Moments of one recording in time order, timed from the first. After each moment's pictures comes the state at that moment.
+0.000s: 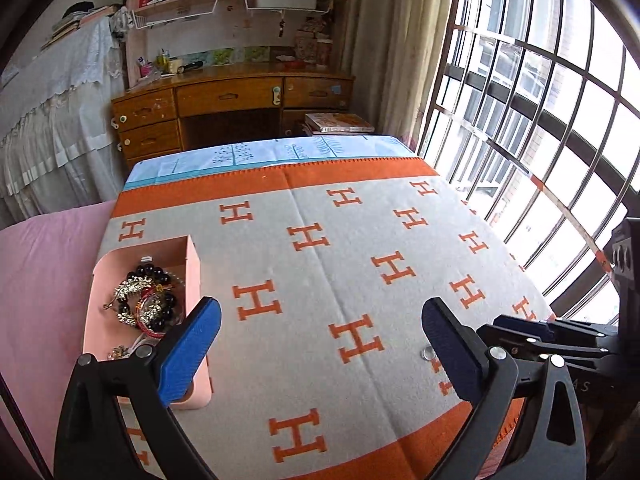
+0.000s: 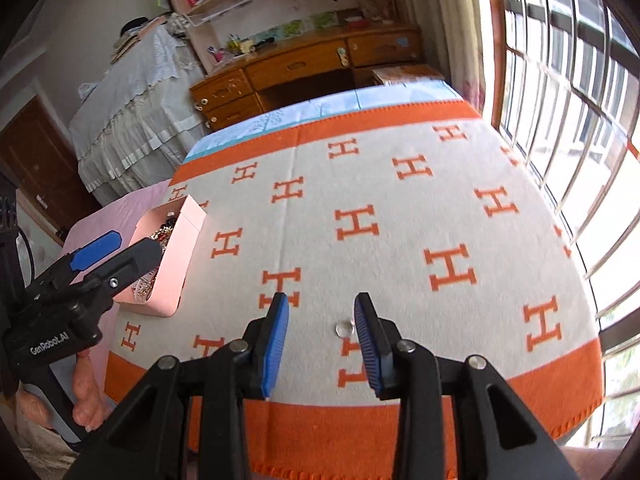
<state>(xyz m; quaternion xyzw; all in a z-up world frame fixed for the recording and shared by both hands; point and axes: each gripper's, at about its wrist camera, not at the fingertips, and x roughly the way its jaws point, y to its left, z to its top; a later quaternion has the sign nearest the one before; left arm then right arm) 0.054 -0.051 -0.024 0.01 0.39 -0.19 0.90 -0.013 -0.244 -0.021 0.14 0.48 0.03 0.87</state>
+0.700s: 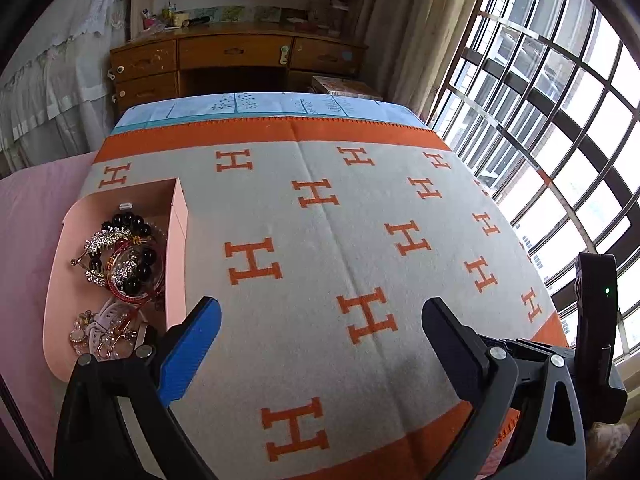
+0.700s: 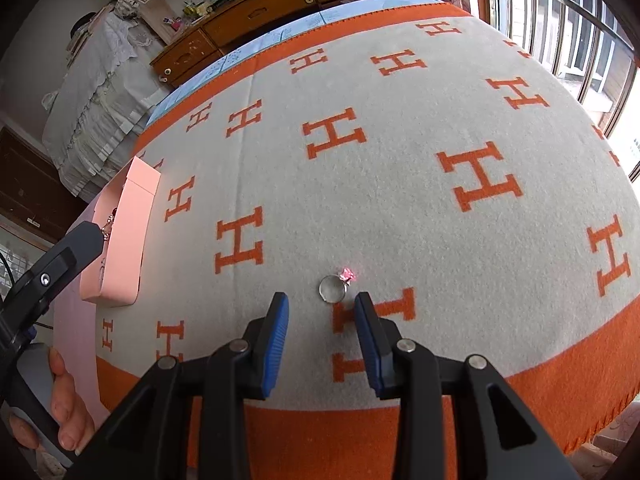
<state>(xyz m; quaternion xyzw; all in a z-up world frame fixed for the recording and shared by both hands) 0.075 -0.036 -0.068 -0.03 0.45 -0.19 0.87 0.007 -0.239 -0.098 0.18 0.55 0.01 0.82</state>
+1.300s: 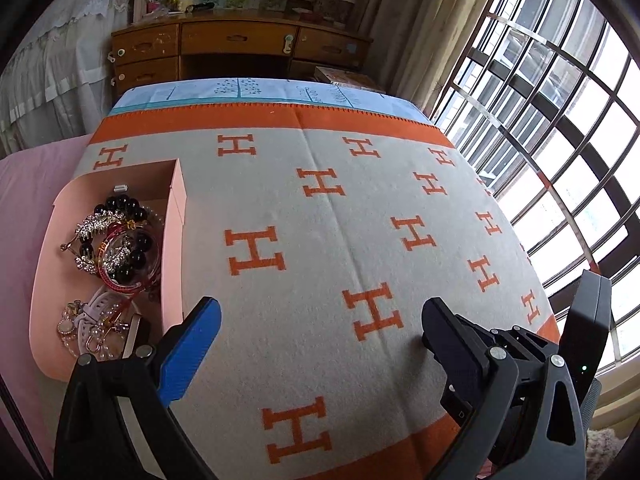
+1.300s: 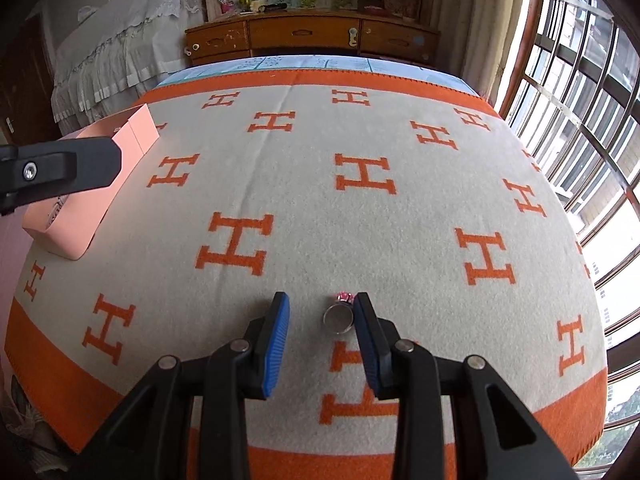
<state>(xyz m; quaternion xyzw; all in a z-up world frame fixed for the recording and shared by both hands) 0.082 -0.029 -0.078 -0.05 0.47 -0.19 0.86 0.004 -0.196 -0.100 -0.02 0.49 0.00 0.87</state>
